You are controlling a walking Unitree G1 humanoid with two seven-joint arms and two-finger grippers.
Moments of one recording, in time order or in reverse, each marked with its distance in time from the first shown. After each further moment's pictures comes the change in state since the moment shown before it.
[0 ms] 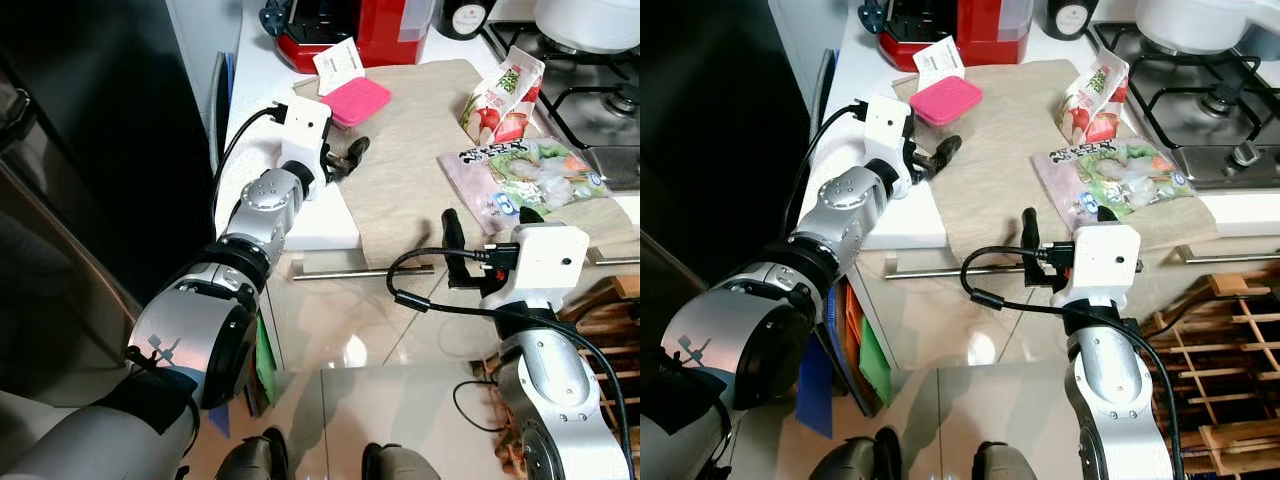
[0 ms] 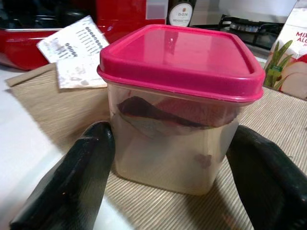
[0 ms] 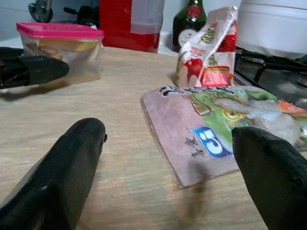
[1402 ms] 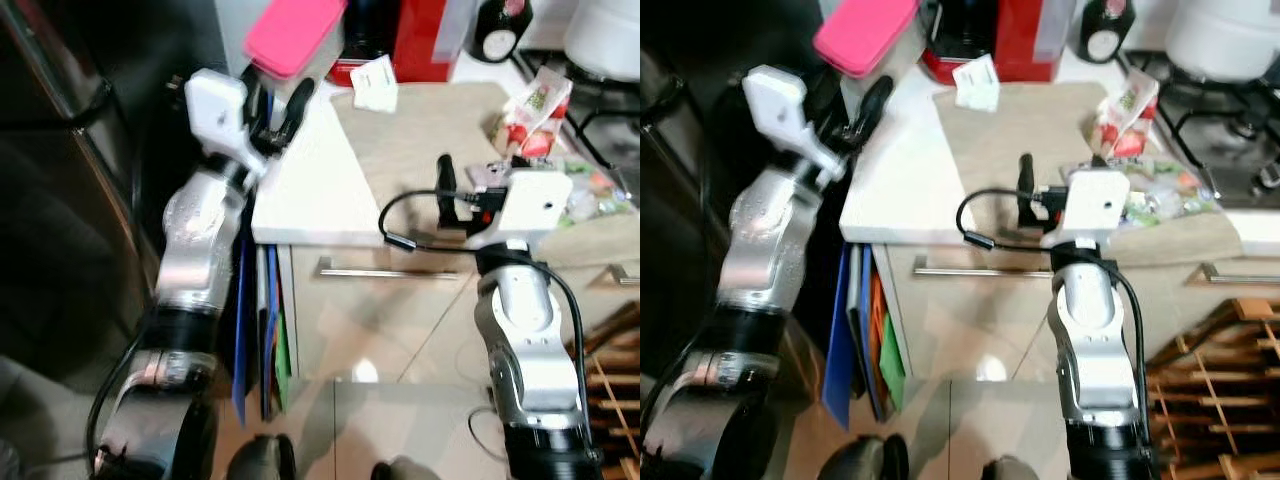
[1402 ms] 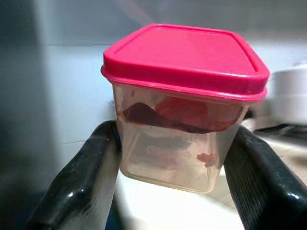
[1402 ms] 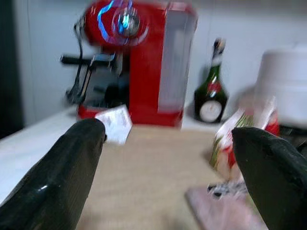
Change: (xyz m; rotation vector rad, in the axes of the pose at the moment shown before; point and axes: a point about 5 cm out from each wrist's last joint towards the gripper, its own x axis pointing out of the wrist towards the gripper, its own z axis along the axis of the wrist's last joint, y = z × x) left arm -0.098 0.042 0.026 0.177 -0.411 0.132; right arm 0.060 0.001 0.009 0.047 -0.220 -0.077
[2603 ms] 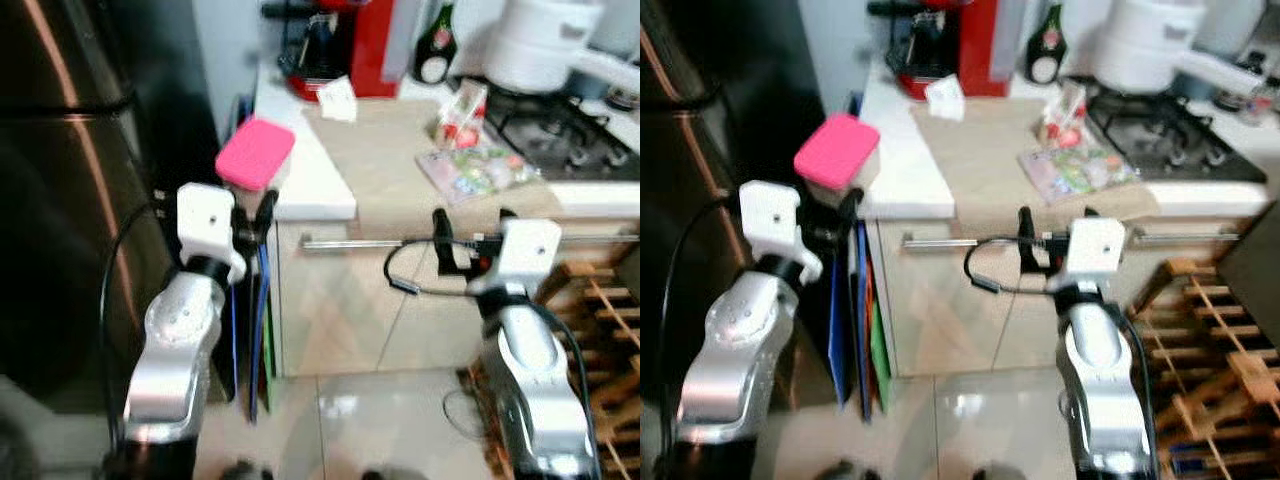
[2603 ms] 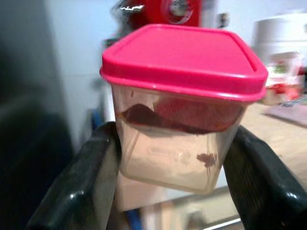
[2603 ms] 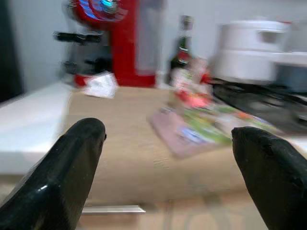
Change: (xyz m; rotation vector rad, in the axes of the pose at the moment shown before) left arm -0.066 -0.026 -0.016 -0.034 0.337 0.173; right arm -0.029 0.001 -0.034 0.071 0.209 0.107
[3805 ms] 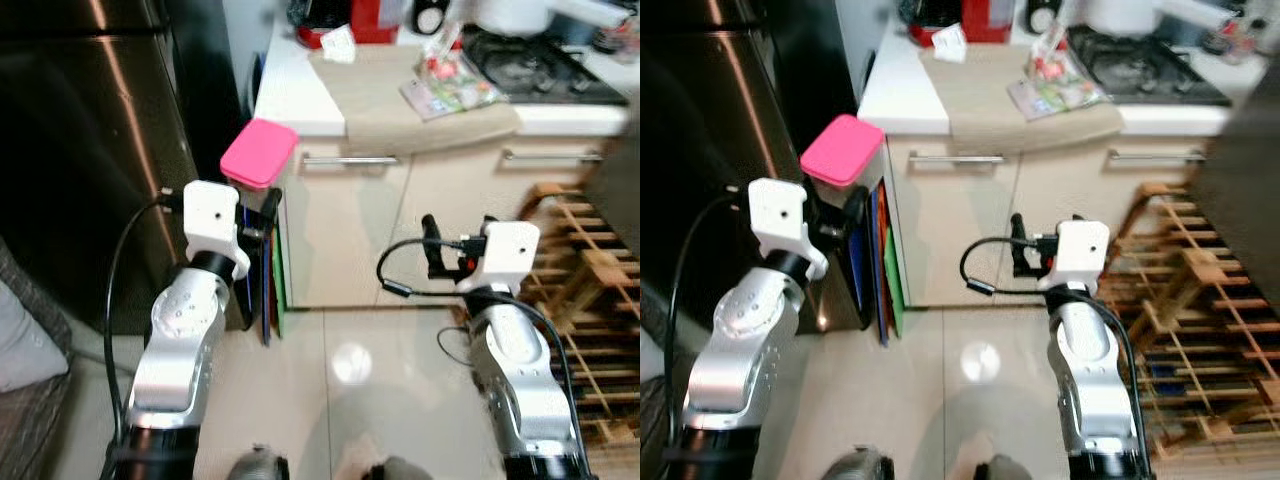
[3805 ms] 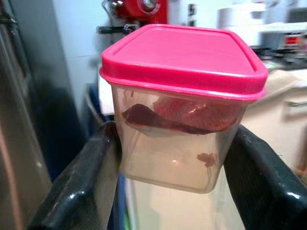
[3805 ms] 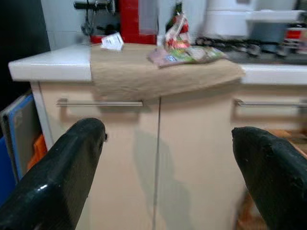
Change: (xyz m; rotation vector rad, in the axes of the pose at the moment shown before) left arm 0.007 -0.008 -0.005 -0.010 0.028 -0.045; right arm 0.002 -0.003 -0.023 0.009 0.075 -0.016
